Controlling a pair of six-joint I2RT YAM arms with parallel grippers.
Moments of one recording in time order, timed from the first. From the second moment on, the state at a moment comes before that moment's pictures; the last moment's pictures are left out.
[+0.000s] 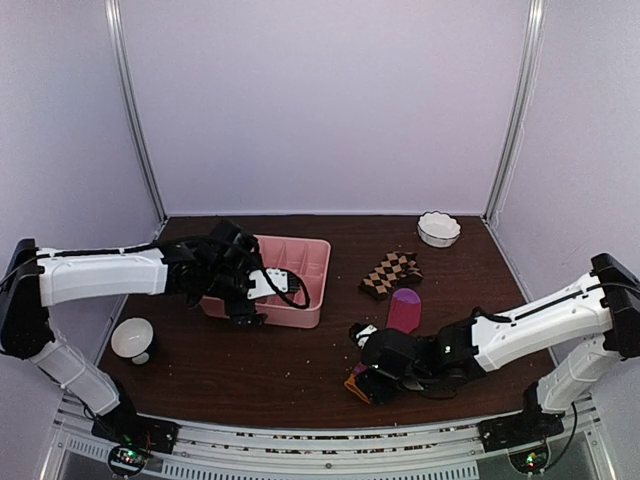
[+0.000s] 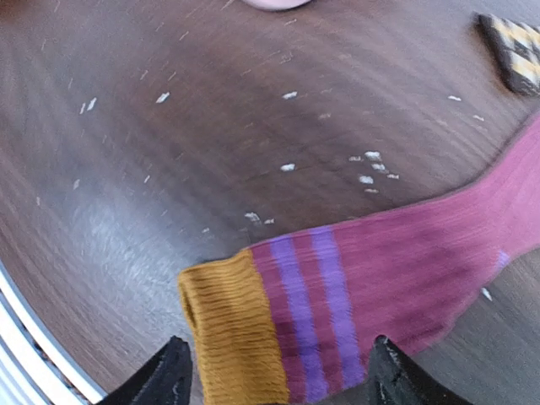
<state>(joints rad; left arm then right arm) -0.81 1.51 1.02 -0.41 -0.17 0.82 1.29 1.50 0.79 -0.34 0.35 0.54</state>
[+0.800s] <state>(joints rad) -0.96 1.45 1.03 -0.72 0.34 0.85 1.29 1.73 0.85 -0.08 0.20 0.58</state>
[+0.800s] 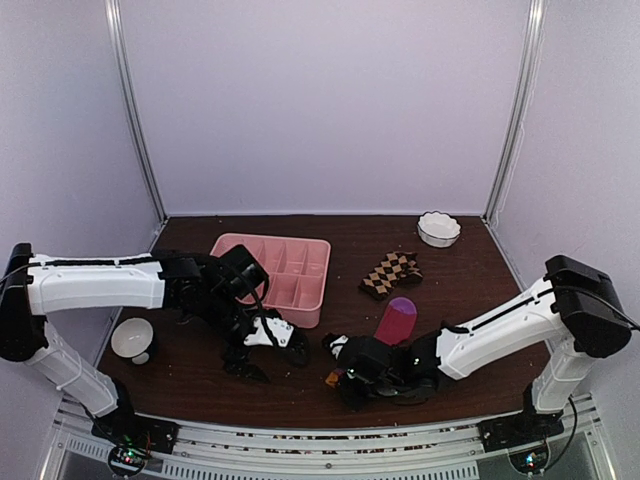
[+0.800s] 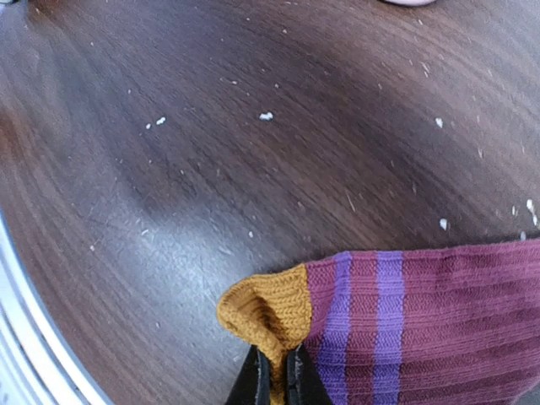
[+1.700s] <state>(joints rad) -1.09 1.79 1.03 -0.25 0.46 0.79 1.19 1.67 0.53 0.50 -0.11 0.79</state>
